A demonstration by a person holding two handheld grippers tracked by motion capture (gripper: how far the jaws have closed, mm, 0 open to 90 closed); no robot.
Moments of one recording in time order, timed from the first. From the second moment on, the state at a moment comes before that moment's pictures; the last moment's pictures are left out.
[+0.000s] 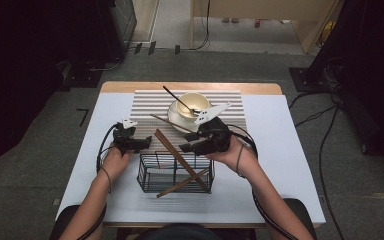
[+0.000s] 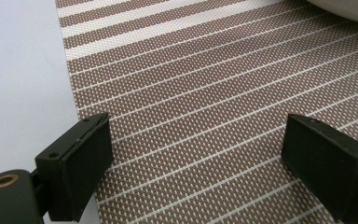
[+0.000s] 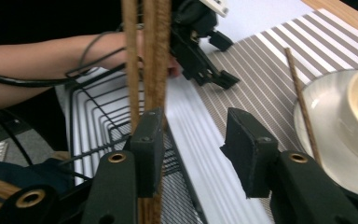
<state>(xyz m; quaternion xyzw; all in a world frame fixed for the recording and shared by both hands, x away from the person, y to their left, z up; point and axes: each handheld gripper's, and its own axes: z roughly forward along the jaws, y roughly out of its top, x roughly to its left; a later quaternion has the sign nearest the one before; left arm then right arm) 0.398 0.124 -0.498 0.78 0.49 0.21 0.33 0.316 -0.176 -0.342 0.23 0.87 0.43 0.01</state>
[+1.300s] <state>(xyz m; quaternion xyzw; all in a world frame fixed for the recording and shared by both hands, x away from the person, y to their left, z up) 0.398 0.124 -0.498 0.78 0.49 0.21 0.33 0.285 -0.168 -0.356 0.21 0.87 0.44 0.00</state>
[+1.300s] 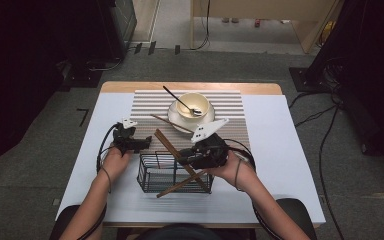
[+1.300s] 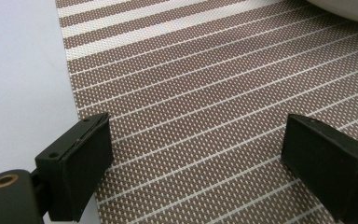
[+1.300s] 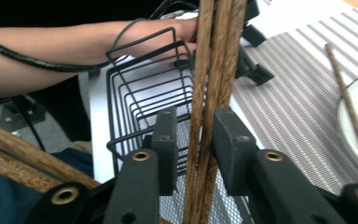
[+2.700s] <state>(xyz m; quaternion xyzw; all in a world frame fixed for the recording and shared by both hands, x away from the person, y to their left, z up) 0.397 0.124 -0.498 0.78 0.49 0.21 0.33 0.290 -0.167 -0.371 0.19 0.87 0.44 -0.04</state>
